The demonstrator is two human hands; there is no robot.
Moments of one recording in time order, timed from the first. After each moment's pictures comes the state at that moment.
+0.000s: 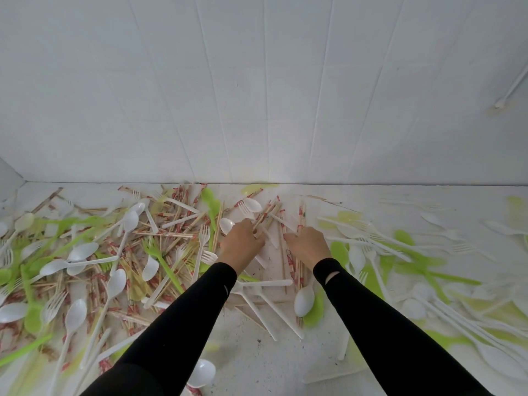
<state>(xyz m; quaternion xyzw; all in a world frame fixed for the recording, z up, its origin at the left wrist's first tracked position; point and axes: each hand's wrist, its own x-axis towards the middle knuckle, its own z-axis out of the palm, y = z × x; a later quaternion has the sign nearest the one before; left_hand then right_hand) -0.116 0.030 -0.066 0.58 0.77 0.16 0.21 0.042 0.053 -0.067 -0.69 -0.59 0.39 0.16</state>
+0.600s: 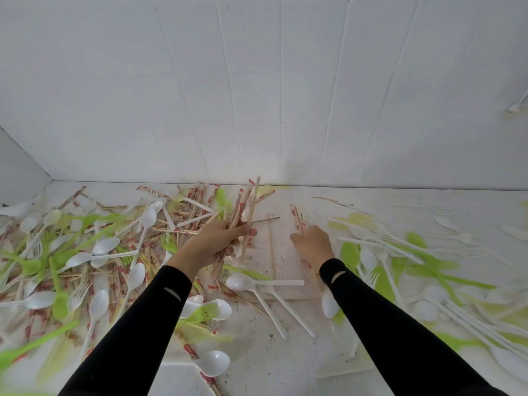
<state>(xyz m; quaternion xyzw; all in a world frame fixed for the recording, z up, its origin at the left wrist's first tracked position) -0.179 -0.007 -0.012 0.40 0.64 0.34 0.56 0.028 0.043 -0.062 -0.67 -0.58 0.42 0.20</state>
